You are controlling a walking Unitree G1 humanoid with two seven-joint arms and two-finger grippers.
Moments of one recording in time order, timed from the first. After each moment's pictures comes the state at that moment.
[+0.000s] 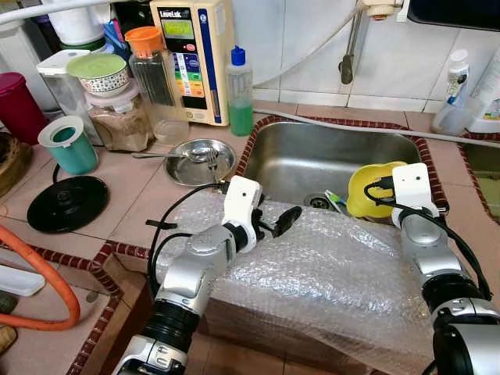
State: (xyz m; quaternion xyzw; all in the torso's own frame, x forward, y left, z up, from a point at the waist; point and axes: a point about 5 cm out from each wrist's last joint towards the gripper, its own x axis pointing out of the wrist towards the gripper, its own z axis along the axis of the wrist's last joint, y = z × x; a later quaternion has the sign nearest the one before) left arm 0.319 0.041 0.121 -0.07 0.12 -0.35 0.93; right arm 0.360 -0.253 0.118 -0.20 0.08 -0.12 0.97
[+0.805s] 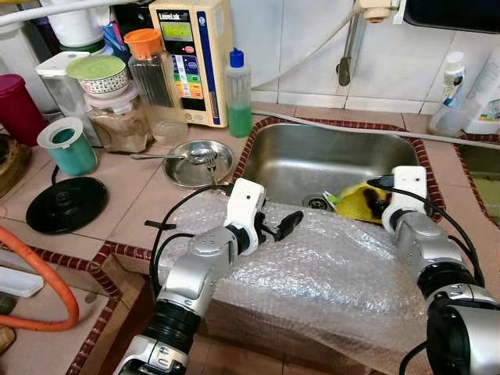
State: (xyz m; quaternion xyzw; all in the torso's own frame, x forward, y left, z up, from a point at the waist) left arm 0.317 0.036 0.119 -0.06 0.13 -0.35 0.92; right arm 0.367 -0.240 0.107 -0.03 0.17 -0.03 0.98
